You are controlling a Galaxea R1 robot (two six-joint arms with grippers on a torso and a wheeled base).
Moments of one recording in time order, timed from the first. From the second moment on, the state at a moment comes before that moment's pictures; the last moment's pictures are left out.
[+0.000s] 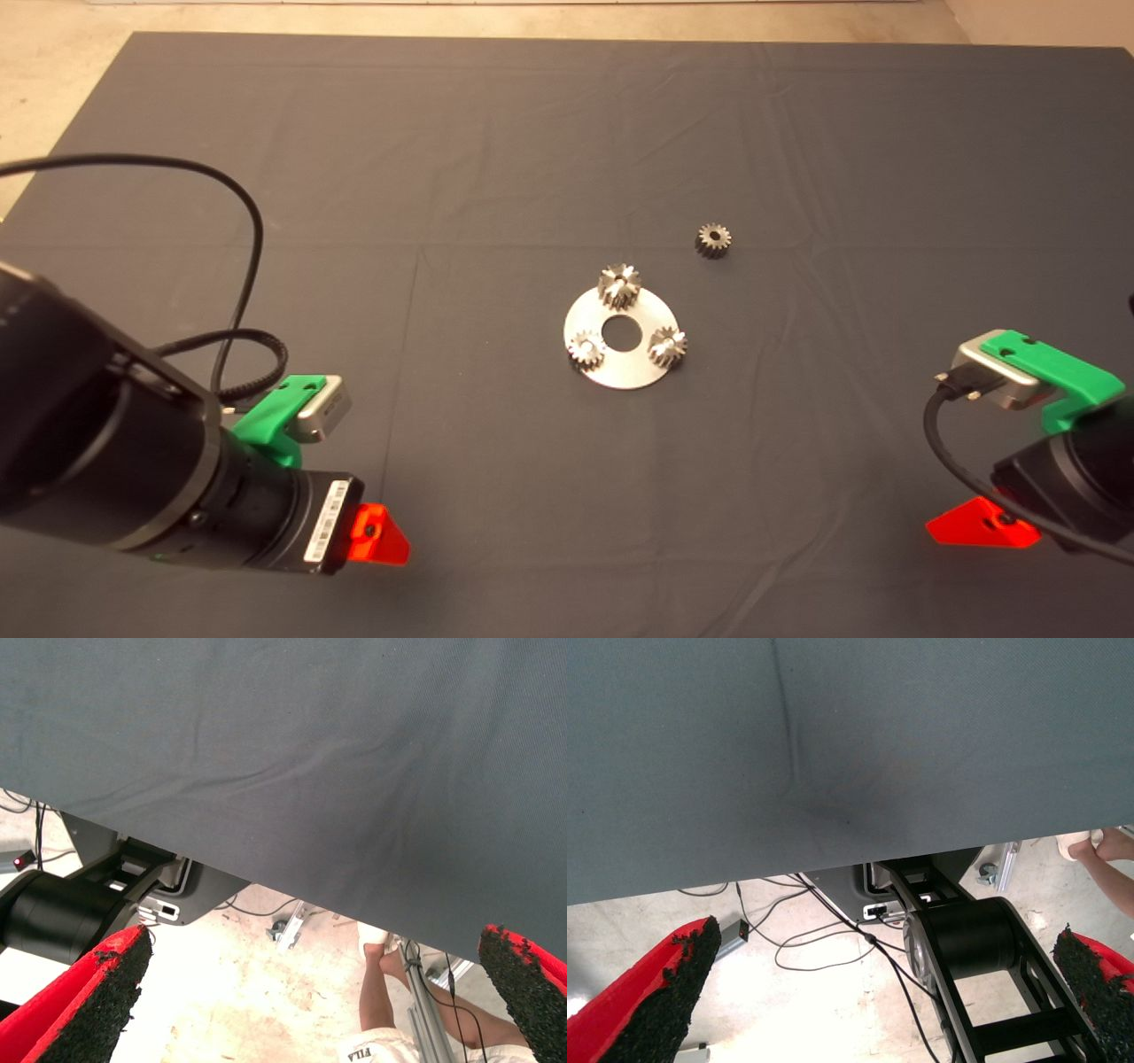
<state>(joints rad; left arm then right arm) -0.51 2.15 -0.38 0.09 1.39 -1.69 0.62 2.08 -0.35 0.05 -1.53 1.41</state>
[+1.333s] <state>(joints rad) -0.51 2.15 -0.38 0.09 1.41 -1.69 0.47 2.70 -1.27 -0.02 -1.53 0.94</state>
